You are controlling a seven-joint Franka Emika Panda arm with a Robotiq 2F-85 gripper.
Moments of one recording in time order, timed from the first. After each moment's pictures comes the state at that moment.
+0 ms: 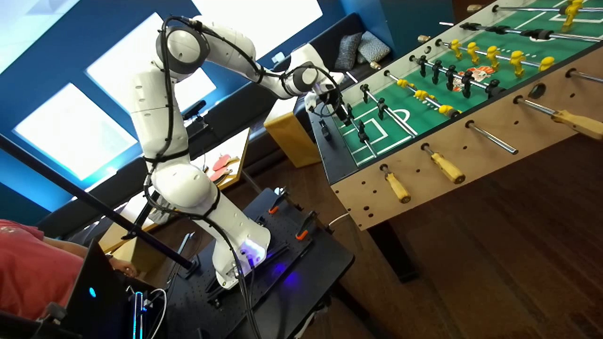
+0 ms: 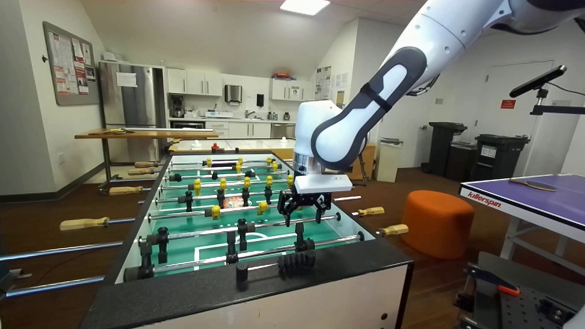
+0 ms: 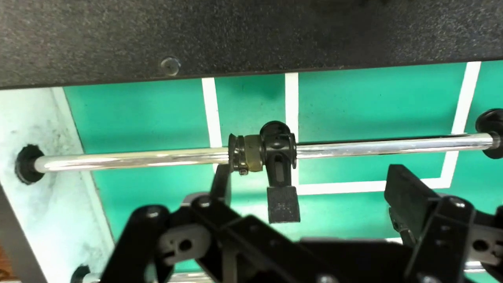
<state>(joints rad) 0.18 0.50 -0.05 -2.02 -0.07 2.59 0.79</state>
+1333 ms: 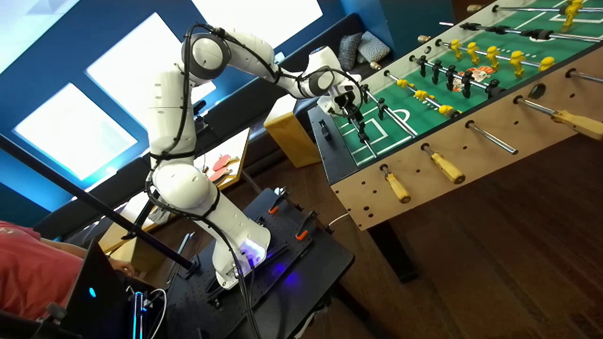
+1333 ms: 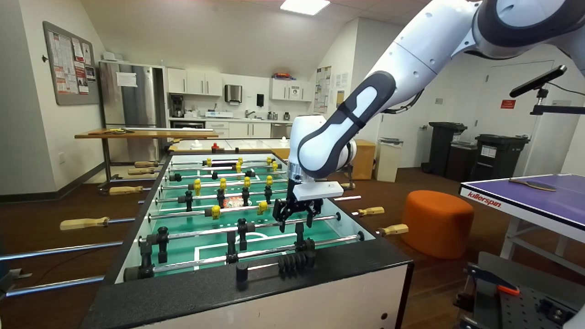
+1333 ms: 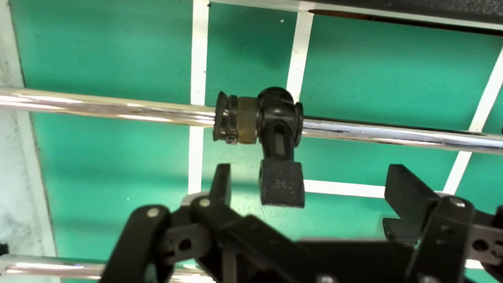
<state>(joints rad) 0.13 0.66 -0.05 -1.86 0.03 2.59 0.50</state>
